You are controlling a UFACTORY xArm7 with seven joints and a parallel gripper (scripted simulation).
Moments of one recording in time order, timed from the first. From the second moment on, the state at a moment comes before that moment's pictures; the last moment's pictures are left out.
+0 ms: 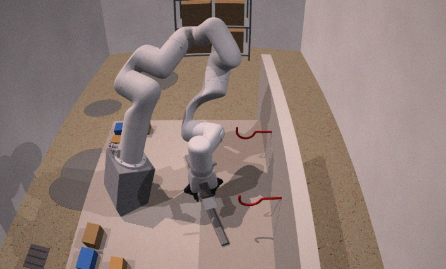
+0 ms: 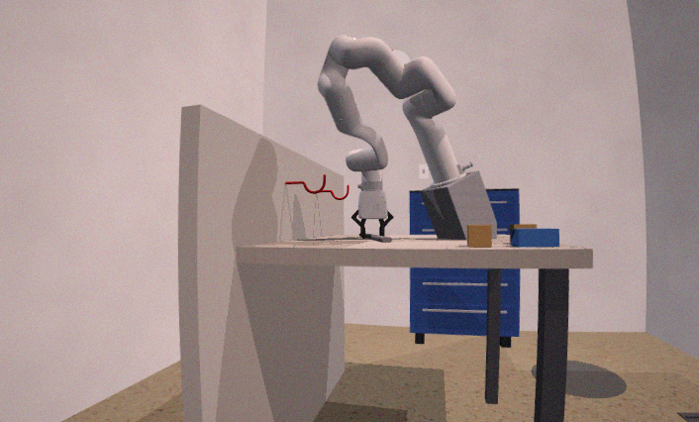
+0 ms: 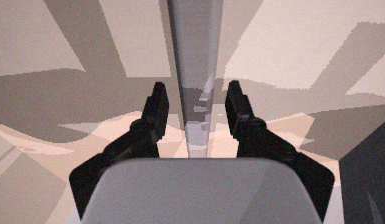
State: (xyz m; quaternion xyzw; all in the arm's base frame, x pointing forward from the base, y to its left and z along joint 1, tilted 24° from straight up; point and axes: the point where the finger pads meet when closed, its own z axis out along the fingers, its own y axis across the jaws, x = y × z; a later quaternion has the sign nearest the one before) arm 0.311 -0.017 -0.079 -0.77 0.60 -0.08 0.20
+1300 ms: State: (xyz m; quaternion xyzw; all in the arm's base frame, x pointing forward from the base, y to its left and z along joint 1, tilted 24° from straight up) arm 0.308 -0.019 -0.071 -0.77 0.60 -0.08 0.20
